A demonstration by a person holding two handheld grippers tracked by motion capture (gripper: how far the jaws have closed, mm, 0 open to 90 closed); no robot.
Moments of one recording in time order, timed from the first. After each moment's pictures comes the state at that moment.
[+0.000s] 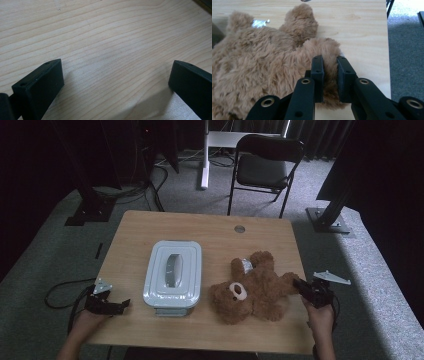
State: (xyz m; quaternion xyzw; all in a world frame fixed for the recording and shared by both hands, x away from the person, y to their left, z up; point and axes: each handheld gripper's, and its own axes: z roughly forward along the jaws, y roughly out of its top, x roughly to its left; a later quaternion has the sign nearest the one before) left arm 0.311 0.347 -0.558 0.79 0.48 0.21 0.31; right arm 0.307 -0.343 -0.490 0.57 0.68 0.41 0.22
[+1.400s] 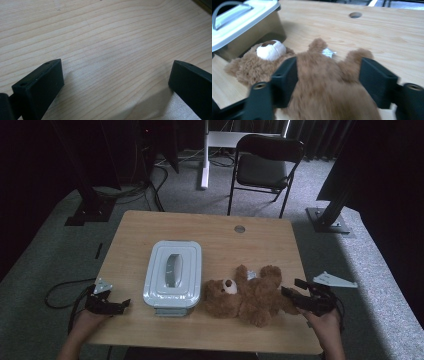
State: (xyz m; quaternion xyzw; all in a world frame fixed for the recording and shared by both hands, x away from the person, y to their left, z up) left arm 0.312 0.347 -0.558 0.79 0.48 0.21 0.31; right arm 0.272 -0.311 -0.435 0.46 0.73 0.47 0.17
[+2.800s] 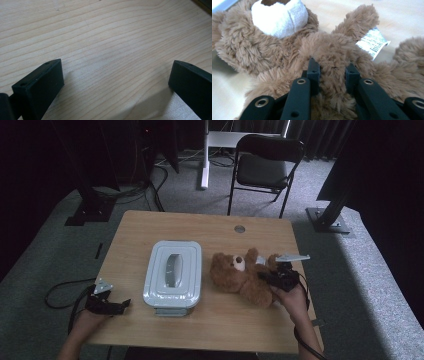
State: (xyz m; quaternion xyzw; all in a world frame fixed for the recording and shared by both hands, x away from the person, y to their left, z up) left arm 0.312 0.346 -0.558 0.79 0.48 0.21 0.32; right arm 0.363 -0.254 -0.460 0.46 0.77 0.42 0.13
